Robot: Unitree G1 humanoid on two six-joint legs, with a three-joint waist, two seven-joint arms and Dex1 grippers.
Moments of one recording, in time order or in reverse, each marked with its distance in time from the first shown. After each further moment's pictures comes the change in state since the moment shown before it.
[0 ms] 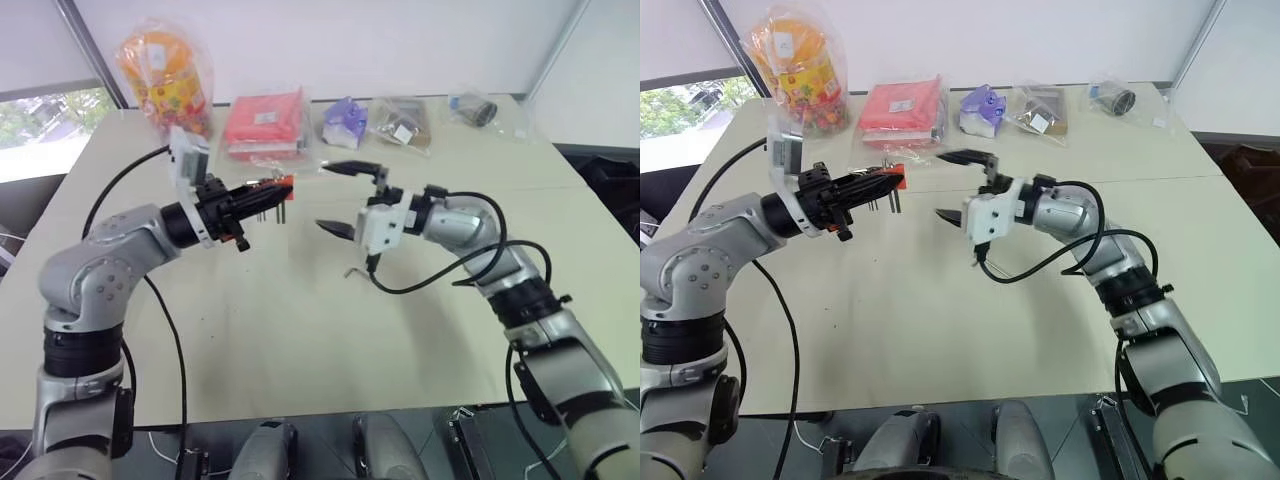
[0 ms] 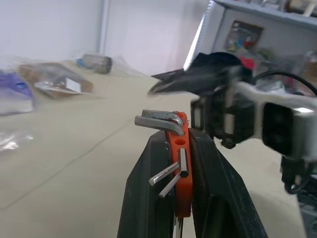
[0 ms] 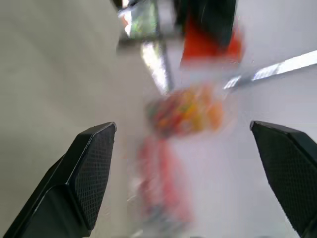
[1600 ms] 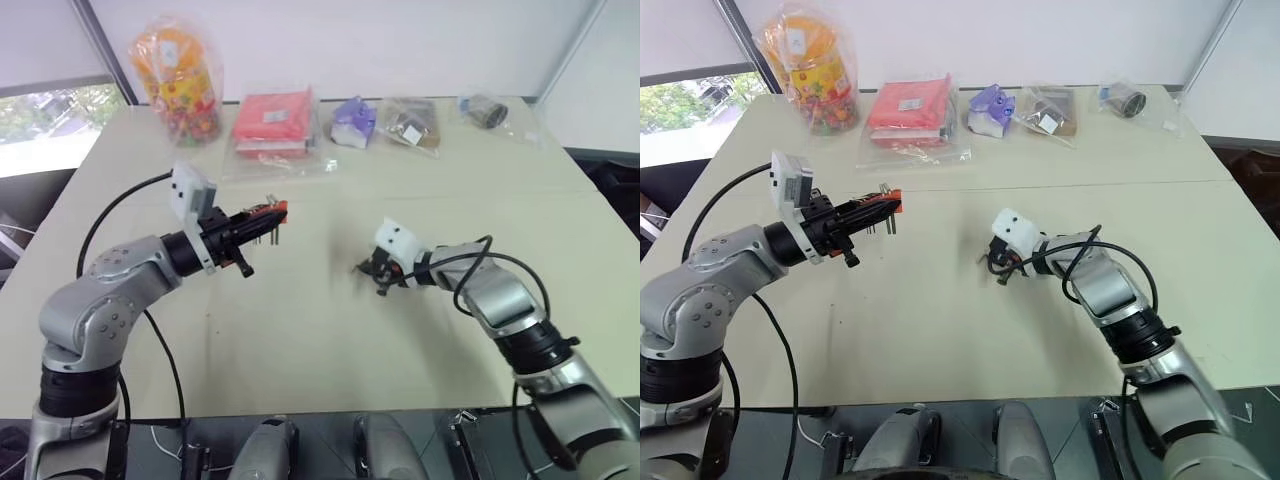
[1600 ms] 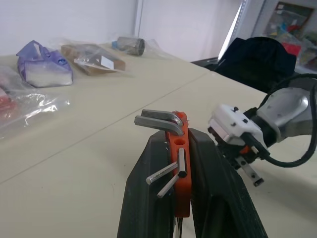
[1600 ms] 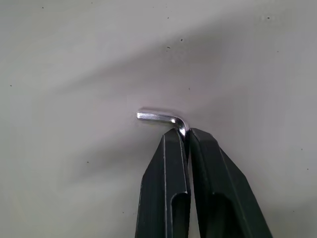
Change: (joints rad) left arm 0.155 -0.014 -0.001 -0.140 0.037 -0.018 0.113; right arm 0.174 0.070 -0.059 -0.252 0.193 0.992 -0.043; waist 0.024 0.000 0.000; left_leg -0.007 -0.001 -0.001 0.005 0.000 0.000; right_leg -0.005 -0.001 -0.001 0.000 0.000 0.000
